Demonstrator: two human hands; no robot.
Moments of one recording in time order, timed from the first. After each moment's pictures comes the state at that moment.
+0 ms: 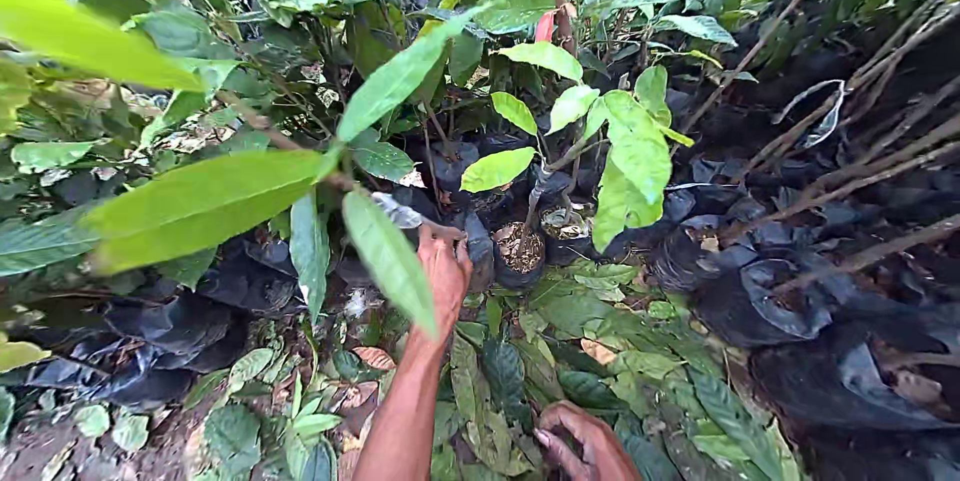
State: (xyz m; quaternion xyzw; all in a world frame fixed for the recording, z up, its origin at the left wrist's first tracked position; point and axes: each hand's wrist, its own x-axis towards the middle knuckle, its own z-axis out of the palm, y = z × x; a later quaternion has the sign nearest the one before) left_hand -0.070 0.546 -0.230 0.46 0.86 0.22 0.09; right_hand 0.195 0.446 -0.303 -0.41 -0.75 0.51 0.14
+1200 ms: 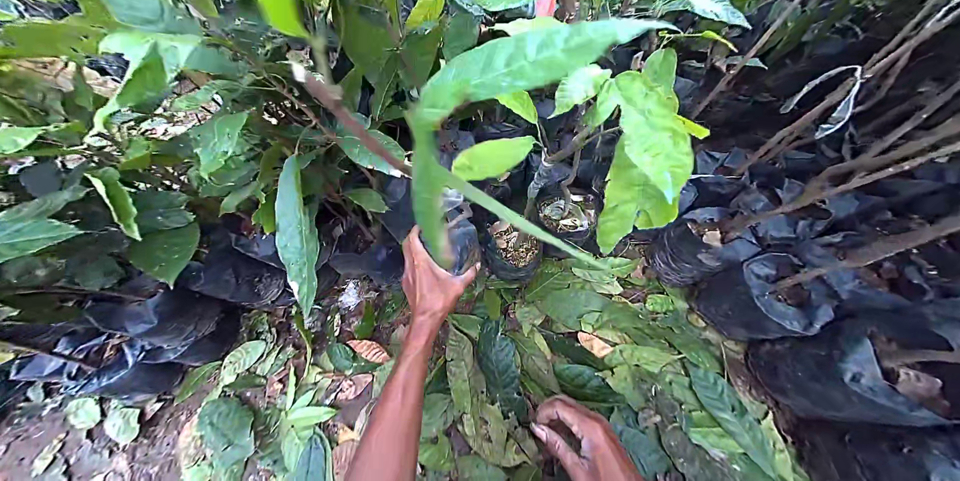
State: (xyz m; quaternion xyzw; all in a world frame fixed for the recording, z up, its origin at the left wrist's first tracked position) left_hand -0.086 0.532 -0.300 0.39 0.84 0.35 0.16; right_hand 0.195 0.446 -0.304 -0.40 -0.74 0.51 0.15
